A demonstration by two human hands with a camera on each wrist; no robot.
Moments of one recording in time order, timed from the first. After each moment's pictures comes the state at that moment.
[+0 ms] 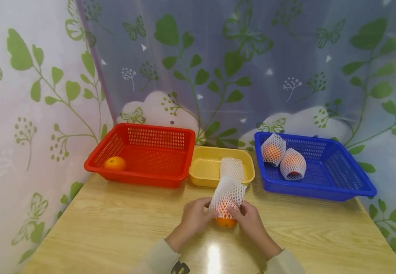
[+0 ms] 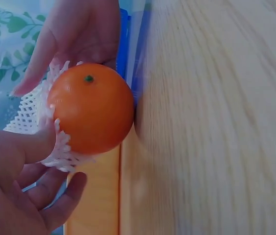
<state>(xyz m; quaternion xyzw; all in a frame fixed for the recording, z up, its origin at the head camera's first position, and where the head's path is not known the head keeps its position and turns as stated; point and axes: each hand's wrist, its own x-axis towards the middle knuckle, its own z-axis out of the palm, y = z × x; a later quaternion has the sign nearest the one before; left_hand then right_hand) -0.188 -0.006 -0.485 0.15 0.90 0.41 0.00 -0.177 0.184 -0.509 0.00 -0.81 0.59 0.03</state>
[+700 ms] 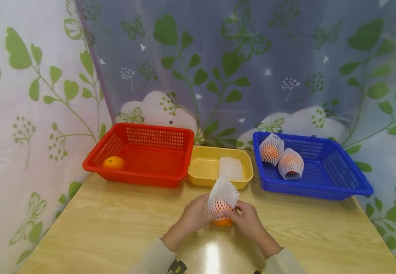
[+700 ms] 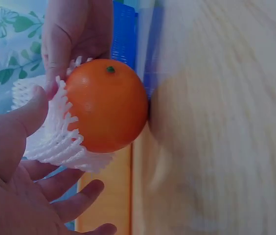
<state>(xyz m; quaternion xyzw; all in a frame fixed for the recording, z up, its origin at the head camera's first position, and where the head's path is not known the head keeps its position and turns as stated) -0.189 -0.012 -0.481 0.21 0.87 0.45 0.03 -0.172 0.184 -0.498 0.11 -0.86 0.49 0.07</state>
